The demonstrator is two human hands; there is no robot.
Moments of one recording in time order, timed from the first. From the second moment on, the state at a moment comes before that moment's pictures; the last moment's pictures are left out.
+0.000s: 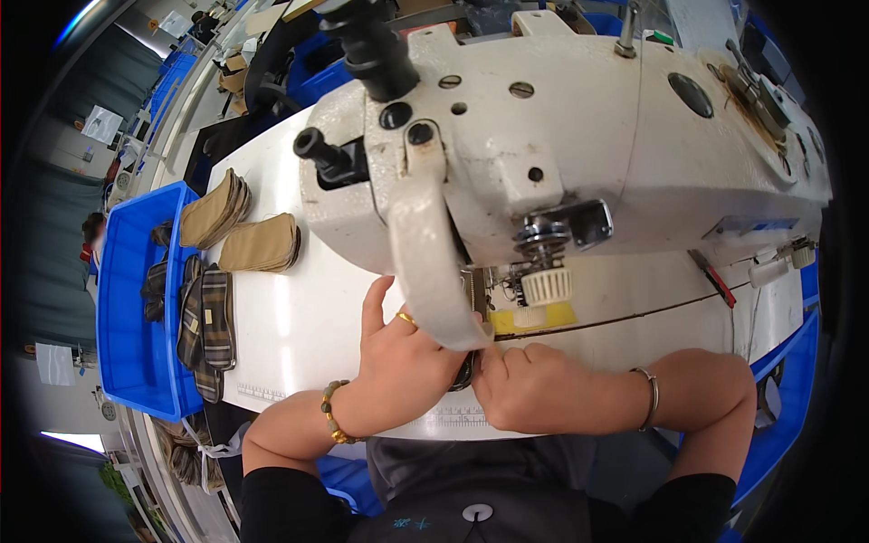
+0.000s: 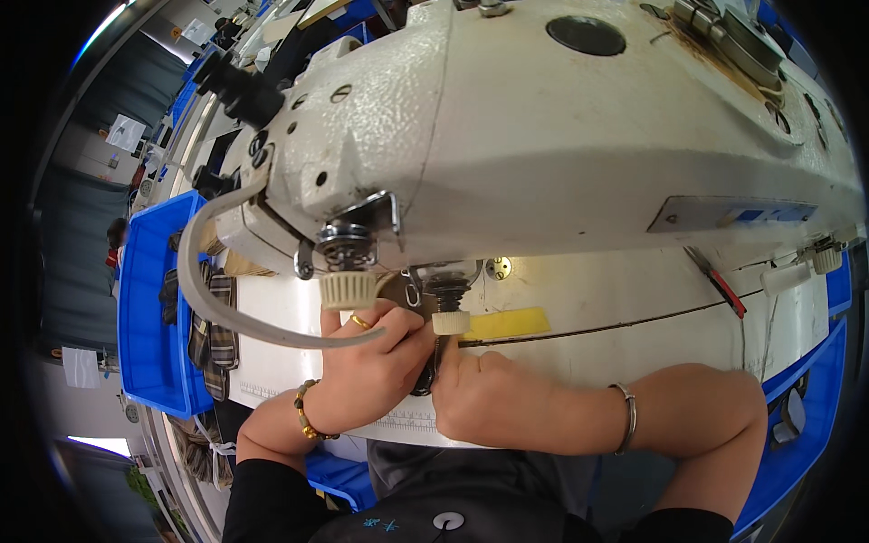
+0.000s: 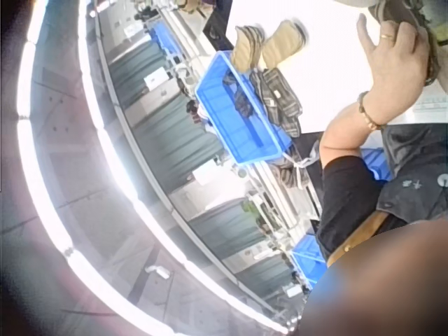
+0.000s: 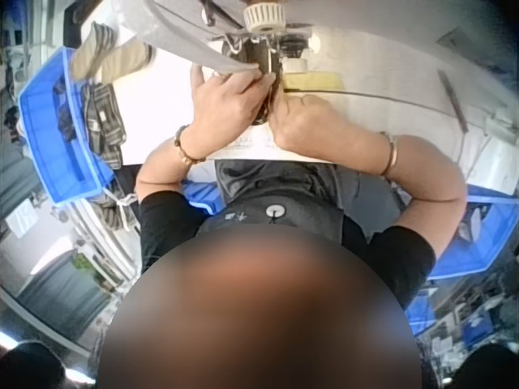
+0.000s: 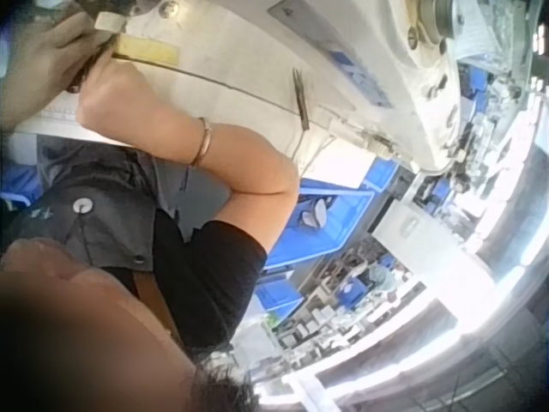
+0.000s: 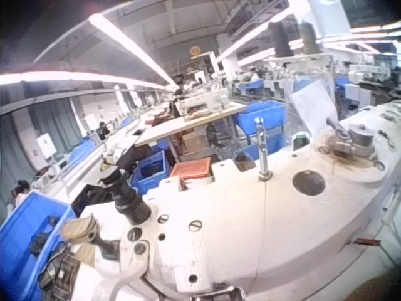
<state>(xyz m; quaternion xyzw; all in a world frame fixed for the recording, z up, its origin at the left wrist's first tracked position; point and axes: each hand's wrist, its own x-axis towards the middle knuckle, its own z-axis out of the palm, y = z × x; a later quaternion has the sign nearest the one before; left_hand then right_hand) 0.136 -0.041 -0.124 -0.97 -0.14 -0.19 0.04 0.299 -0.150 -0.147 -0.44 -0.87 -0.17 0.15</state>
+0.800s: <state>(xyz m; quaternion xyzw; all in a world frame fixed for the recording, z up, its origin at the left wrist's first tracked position) 0.140 -0.030 -0.126 -0.97 -0.08 -0.20 -0.07 0.294 -0.153 -0.148 -0.43 -0.87 -0.18 0.16</state>
